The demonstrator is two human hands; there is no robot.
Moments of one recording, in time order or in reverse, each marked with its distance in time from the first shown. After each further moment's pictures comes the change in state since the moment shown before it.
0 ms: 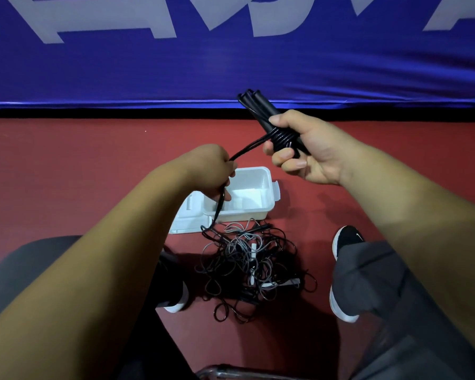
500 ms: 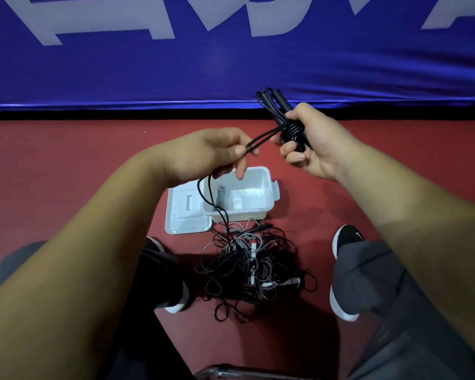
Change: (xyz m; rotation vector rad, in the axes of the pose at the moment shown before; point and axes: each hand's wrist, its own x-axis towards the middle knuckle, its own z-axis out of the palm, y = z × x) left_hand -0.022 0.006 -0.025 -0.116 -0.164 0.456; right_hand 0.011 -0.001 -0.008 0.007 0.316 -0.113
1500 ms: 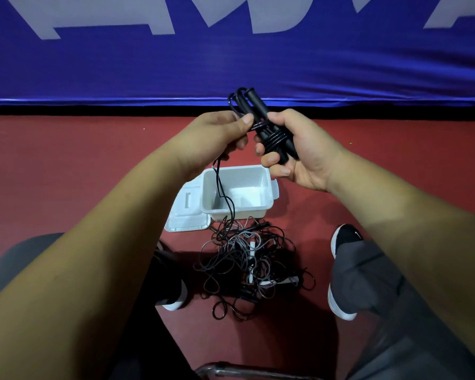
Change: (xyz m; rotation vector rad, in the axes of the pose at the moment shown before) left_hand 0.024 0.000 0.008 -0.310 0.308 -0.040; right_hand -0.019 0.015 0.018 -0.055 -0.290 -0.015
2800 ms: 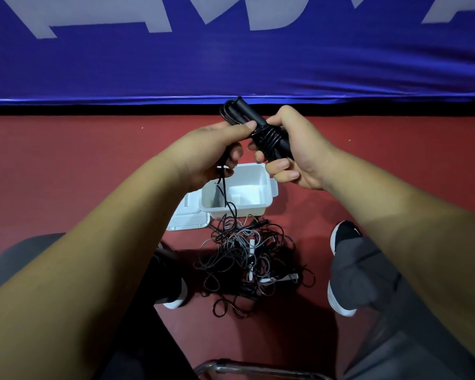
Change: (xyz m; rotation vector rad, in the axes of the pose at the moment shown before) left_hand -0.014 -0.001 0.014 -0.197 -0.004 -0.221; right_hand 0.002 0.003 -0.004 -0.105 0.029 0.086
